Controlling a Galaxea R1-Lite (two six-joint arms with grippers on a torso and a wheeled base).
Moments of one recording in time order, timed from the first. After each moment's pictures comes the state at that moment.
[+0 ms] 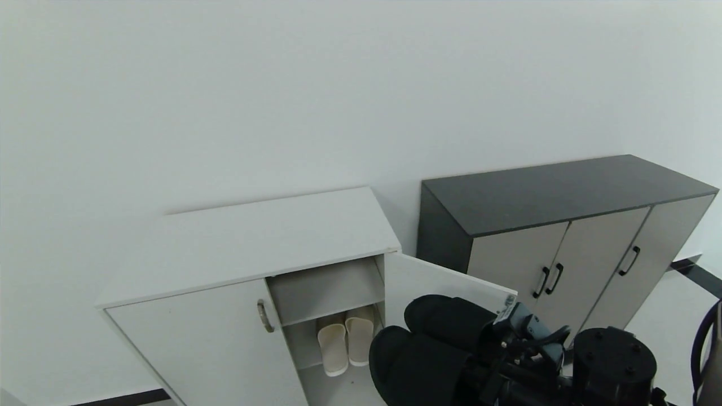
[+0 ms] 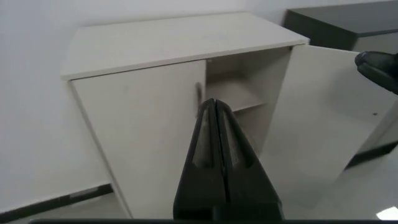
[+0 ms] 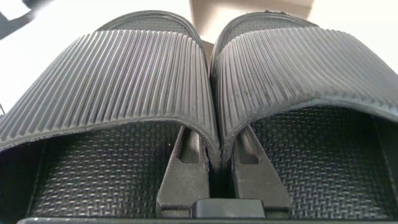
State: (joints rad) left arm 0.00 0.00 0.00 0.00 -0.06 0.00; right arm 0.80 1.99 -0.19 -1.57 0.09 0.09
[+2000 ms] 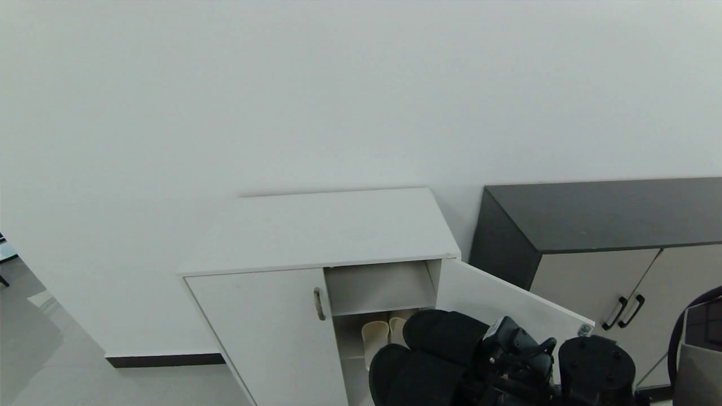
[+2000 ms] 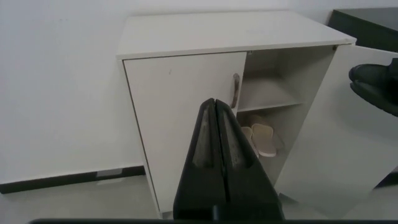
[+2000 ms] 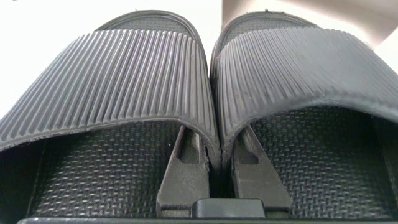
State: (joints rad) left arm 0.00 0.00 0.00 0.00 -0.06 0.00; right arm 0.80 2.04 -0.17 -1.57 0.09 0.05
